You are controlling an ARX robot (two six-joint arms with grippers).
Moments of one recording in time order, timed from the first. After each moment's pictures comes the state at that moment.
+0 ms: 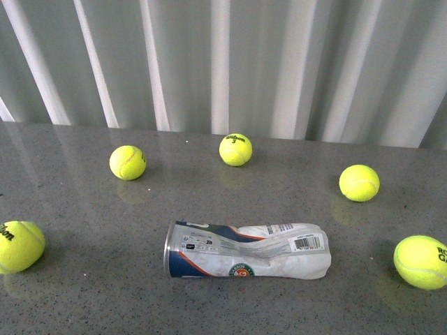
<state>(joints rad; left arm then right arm) 0.00 0.00 0.02 0.00 0.00 0.00 0.00 0.00 0.00 0.00 0.00 -0.01</state>
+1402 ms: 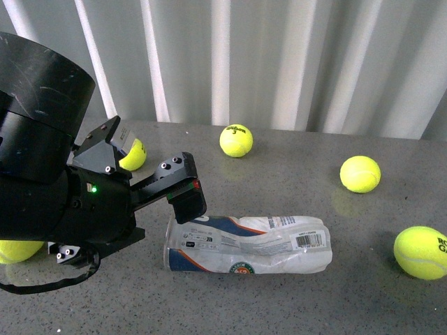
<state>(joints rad) -0.33 1.85 0.80 0.30 0.21 -0.58 0.00 0.00 0.00 0.00 0.00 -0.01</state>
